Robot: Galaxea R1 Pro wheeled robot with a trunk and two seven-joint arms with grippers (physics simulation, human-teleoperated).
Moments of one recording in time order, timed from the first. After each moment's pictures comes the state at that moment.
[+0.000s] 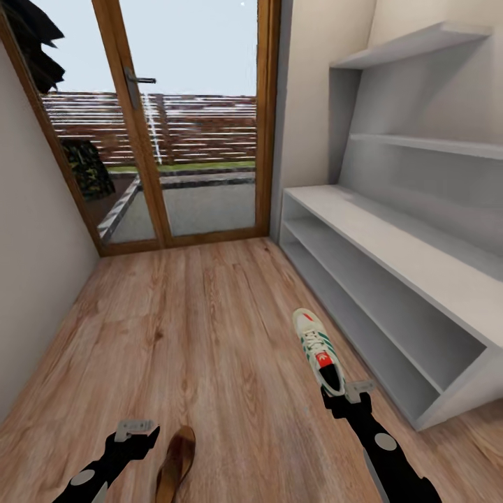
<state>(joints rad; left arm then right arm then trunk) -0.43 0.14 0.22 -0.38 -0.08 -0.22 -0.25 -0.37 -0.01 -0.16 -0.80 0.24 -0.11 0.14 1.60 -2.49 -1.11</state>
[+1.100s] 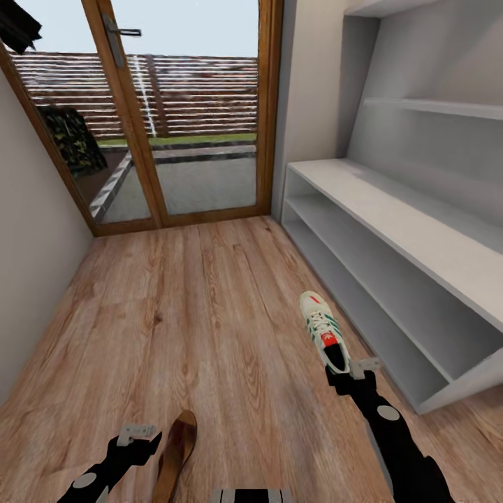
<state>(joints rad) -0.43 0.14 0.19 -0.35 -0.10 -0.22 -0.25 -0.37 0.00 -0.16 -1.05 0.23 0.13 0.14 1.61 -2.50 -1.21</state>
